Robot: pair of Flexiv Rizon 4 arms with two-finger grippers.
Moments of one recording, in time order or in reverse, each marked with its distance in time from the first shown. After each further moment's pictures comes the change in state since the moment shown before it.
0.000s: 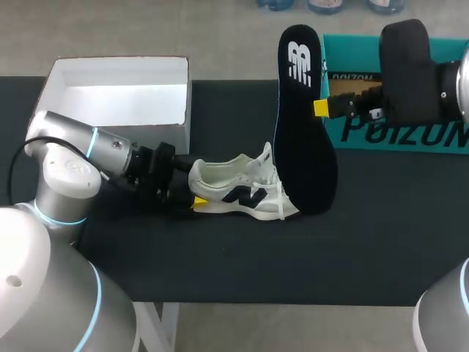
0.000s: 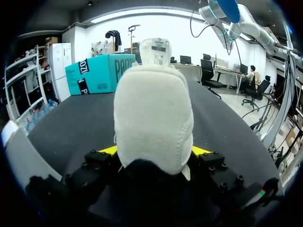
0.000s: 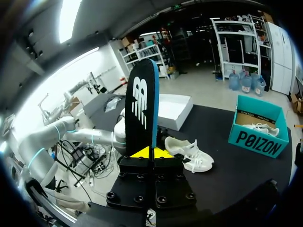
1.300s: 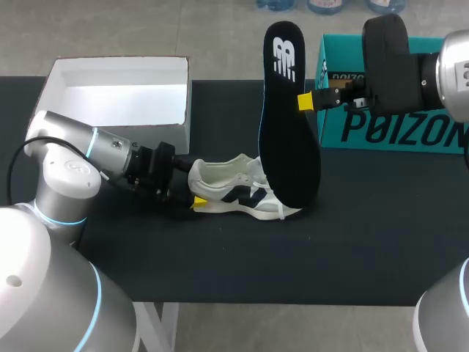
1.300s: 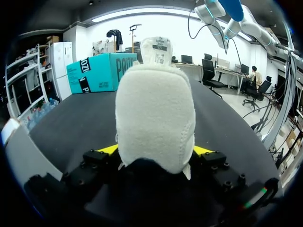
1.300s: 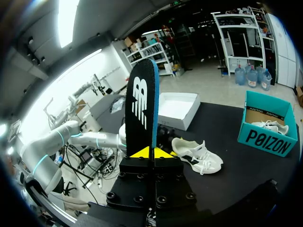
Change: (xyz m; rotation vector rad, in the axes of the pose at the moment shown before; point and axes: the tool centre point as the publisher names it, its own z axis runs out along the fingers) left arm -0.003 0.004 -0.003 -0.015 -0.016 -0.014; right arm -0.001 0.010 0.023 0.018 0.081 0.048
